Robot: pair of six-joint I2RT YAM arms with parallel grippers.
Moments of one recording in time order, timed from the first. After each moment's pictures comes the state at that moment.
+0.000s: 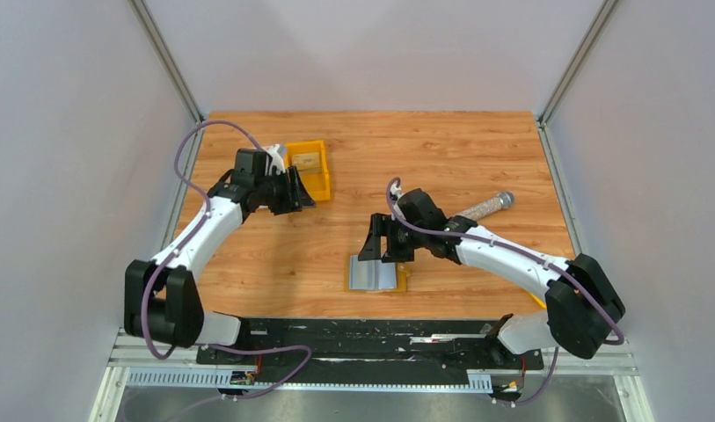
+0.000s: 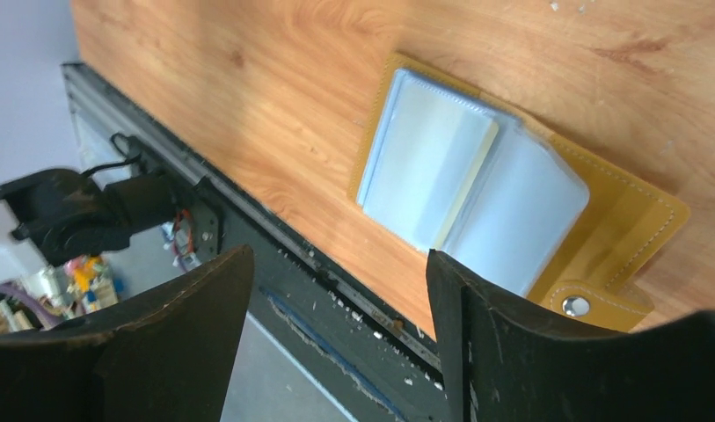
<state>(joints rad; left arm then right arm) -0.20 1.42 1.03 -0.43 0.40 -0.44 0.74 1.36 0.84 -0.27 -0.37 0.74</state>
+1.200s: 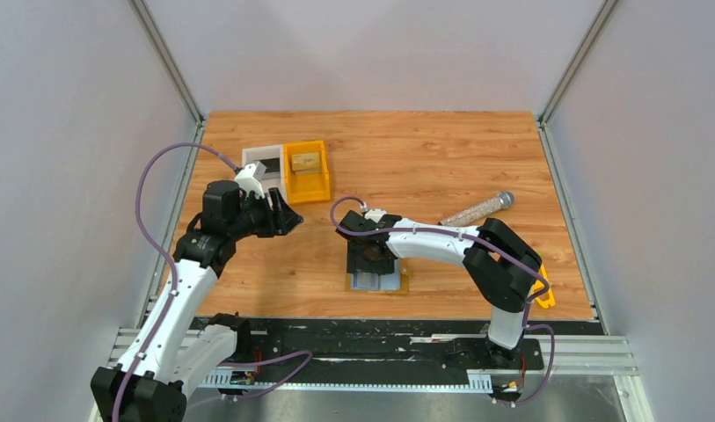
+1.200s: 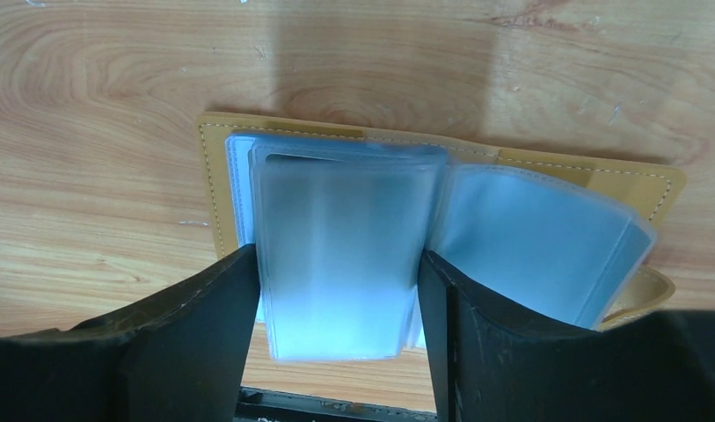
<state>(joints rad) -0.20 0.87 0.80 -0.49 0.37 -0.39 0.99 1.84 1.21 -0.65 0.18 0.96</state>
